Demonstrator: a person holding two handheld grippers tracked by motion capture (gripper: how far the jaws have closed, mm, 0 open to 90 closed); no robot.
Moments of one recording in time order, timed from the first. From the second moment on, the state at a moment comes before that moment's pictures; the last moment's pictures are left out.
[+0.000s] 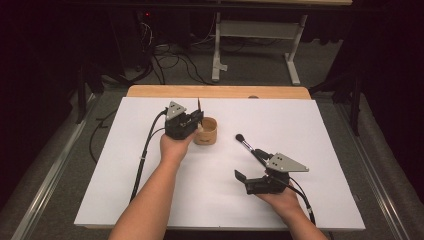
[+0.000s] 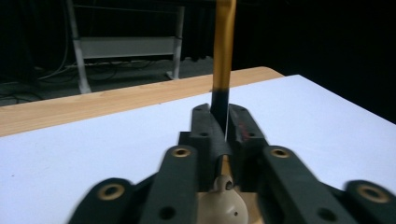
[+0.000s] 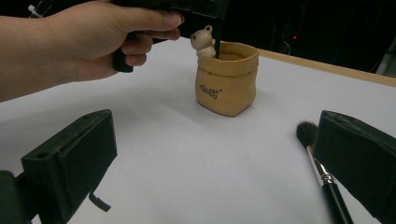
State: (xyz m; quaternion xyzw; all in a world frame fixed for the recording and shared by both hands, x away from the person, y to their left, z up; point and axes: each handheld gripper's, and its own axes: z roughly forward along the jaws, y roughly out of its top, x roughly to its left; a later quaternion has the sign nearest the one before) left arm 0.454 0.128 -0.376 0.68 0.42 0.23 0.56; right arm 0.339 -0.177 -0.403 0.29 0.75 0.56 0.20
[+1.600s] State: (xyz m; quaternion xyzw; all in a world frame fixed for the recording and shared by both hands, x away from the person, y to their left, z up) left arm 0.418 0.142 -0.370 0.69 0.43 0.22 0.53; right arm 0.337 -0.177 -0.402 0.29 0.75 0.56 0.21
